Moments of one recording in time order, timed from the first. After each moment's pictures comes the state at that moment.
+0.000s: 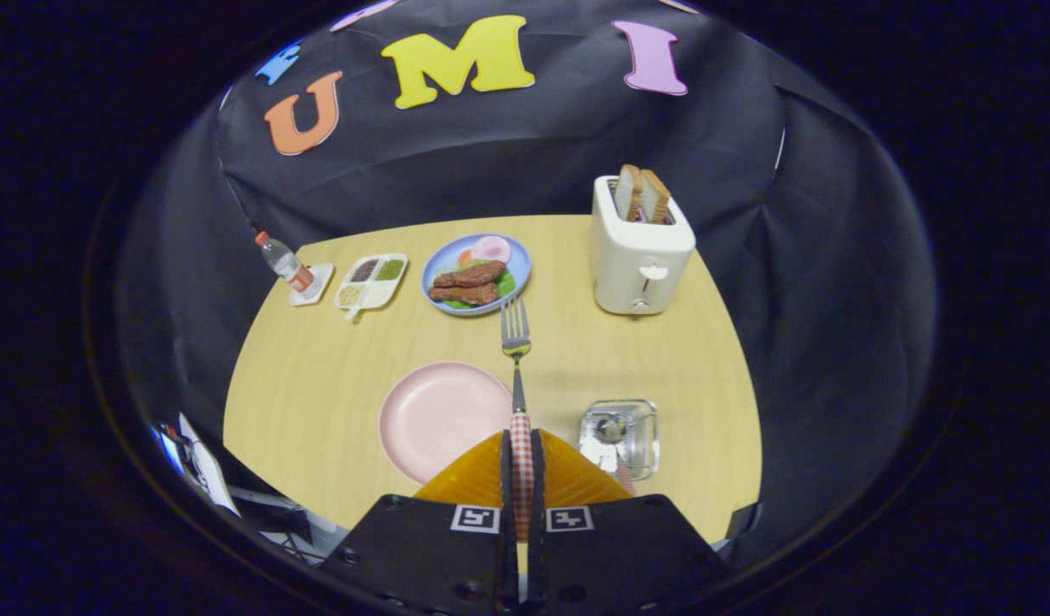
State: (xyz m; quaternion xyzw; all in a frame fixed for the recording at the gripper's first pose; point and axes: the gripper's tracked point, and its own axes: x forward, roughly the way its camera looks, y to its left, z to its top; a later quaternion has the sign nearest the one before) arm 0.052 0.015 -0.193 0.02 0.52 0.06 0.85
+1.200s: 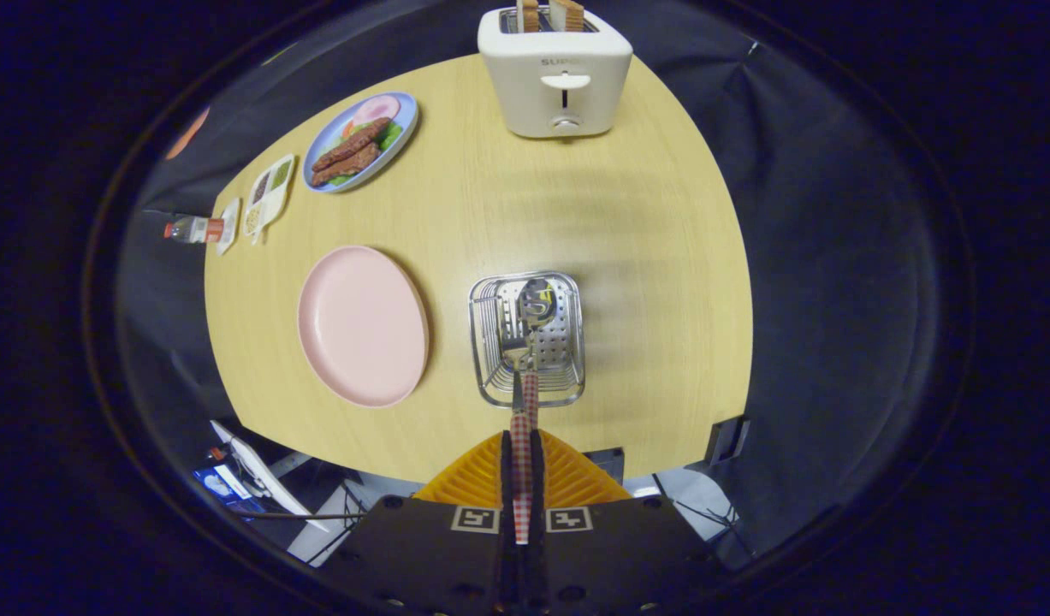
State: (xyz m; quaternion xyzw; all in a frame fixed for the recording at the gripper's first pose) arm 0.020 -0.048 -0.263 0.06 0.77 0.00 0.63
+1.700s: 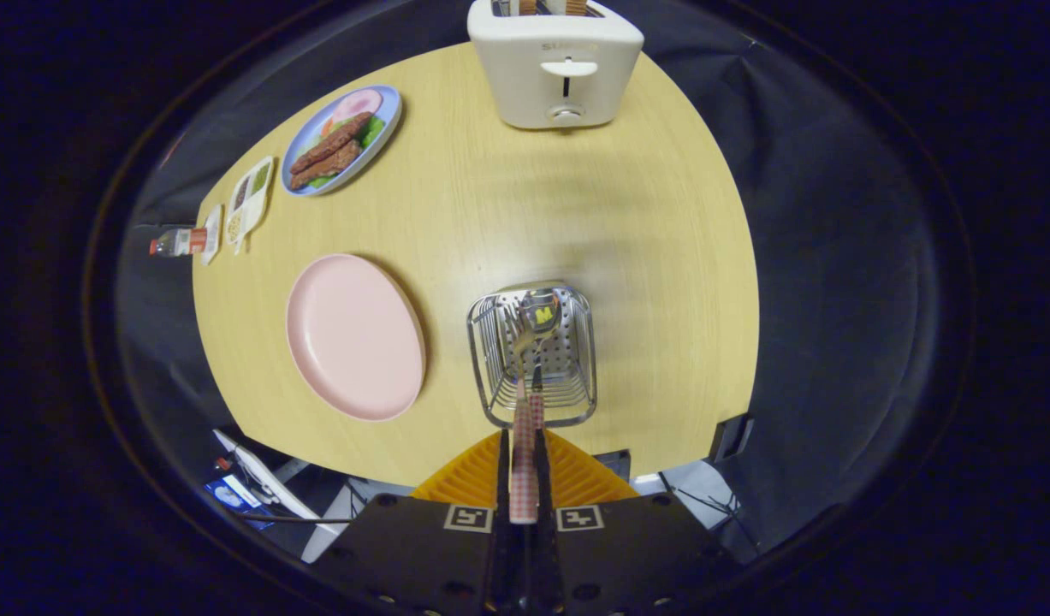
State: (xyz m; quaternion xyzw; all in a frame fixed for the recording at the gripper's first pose) arm 0.037 -0.040 -0.274 0.07 0.78 -0.02 0.62
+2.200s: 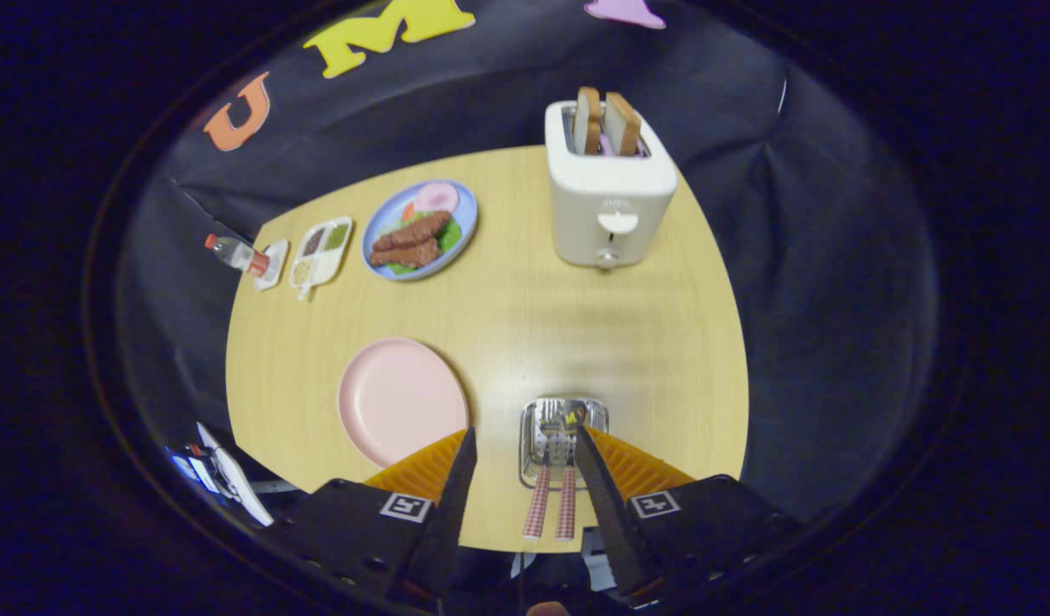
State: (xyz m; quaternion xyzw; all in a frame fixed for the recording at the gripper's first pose) arm 0.109 -0.024 -0.221 0.04 0.59 0.05 0.80
